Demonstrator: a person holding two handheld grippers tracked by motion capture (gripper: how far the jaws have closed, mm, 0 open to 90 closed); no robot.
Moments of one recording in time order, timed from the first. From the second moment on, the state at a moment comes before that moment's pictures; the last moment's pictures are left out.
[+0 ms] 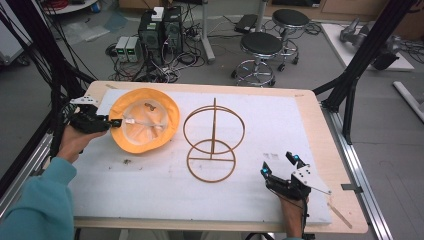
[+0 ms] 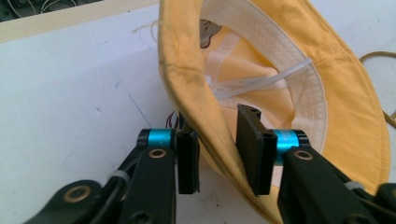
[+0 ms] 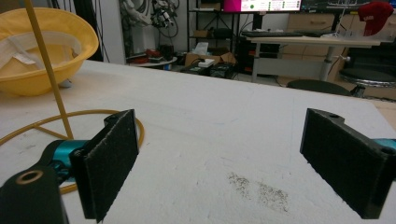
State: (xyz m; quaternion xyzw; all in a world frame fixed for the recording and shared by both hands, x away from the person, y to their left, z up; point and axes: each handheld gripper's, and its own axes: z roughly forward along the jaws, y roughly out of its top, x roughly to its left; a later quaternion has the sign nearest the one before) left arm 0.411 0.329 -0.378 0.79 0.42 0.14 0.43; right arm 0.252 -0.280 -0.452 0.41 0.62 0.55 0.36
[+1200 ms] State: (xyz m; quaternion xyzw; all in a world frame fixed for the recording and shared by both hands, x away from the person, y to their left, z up) left arm 0.425 0.324 -0.315 0.77 0.41 0.24 0.43; right arm 0.253 -0.280 -0.452 0.41 0.62 0.55 0.36
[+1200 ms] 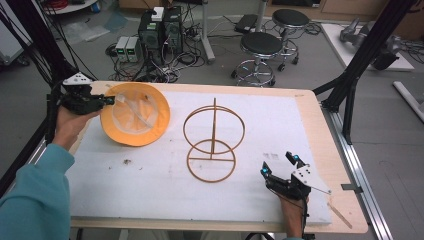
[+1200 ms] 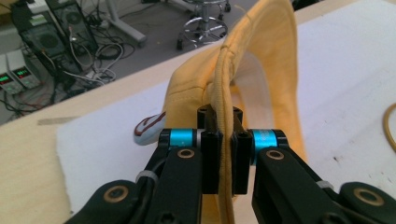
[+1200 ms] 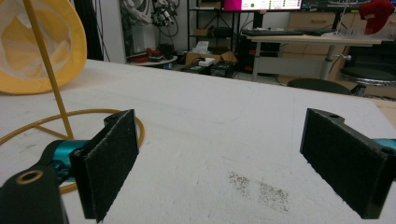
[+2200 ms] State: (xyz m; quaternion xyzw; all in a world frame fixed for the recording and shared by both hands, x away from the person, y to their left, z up) left arm 0.430 0.314 -0.306 0.78 0.39 0.30 0.39; right arm 0.253 -0.279 -0.452 0.41 0.63 0.55 0.37
